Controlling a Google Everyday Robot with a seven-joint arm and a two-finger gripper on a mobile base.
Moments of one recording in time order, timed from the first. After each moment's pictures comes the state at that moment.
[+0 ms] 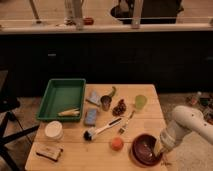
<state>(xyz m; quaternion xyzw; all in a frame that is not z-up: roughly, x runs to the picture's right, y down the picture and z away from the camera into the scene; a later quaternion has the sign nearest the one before) 0.275 0.334 0.733 -0.21 -0.47 -0.57 0.64</state>
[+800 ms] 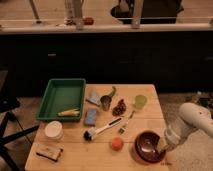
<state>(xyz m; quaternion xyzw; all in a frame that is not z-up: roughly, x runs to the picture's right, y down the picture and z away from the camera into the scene) 0.286 0.313 0.723 -0.19 -0.48 -0.56 0.65</state>
